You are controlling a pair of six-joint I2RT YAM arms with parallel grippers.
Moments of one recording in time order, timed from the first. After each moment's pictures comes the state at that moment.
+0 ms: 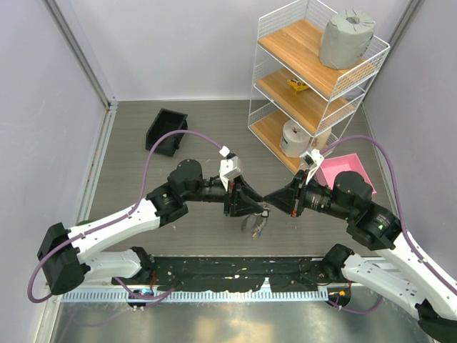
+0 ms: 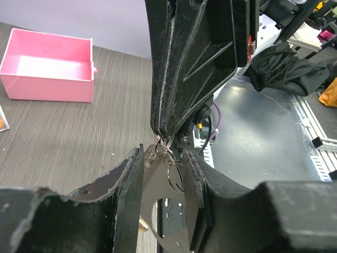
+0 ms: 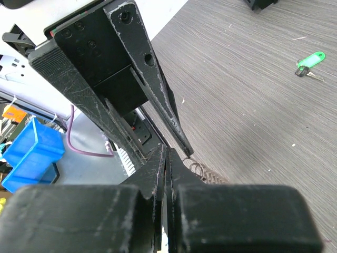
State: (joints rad) left arm -0.94 1.15 0.84 0.28 0.67 -0.26; right arm 0.75 0.62 0.87 -0.44 -0.34 0.50
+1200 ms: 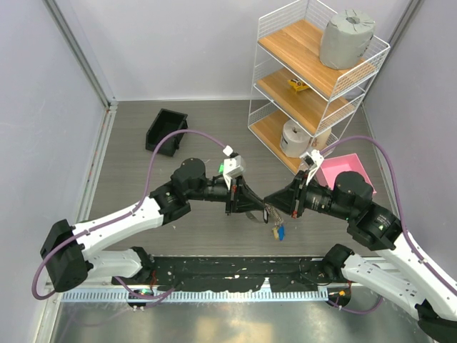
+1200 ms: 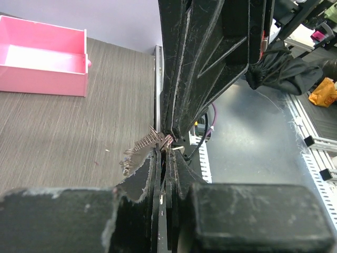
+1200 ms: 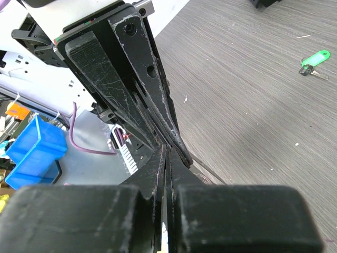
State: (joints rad) left arm -0.93 1.19 0.85 0.28 0.70 -0.29; right arm 0.75 0.62 0.87 -0.44 -0.36 0.50
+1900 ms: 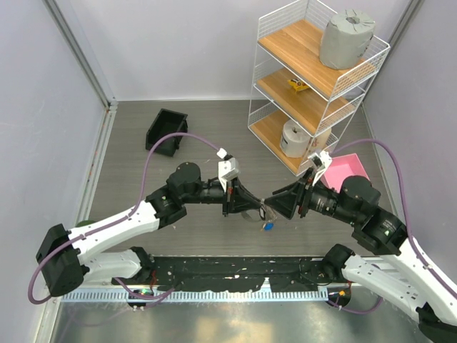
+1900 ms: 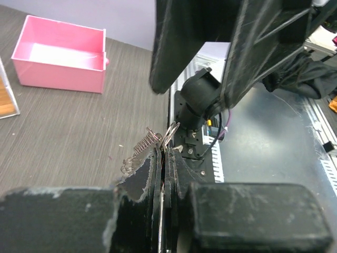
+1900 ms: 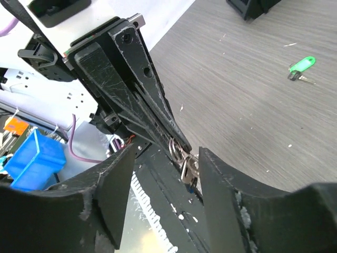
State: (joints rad) left arm -0.92 1.14 0.80 0.30 0.64 -0.26; right arm 0.75 0.58 0.87 -0.44 -0.31 0.53
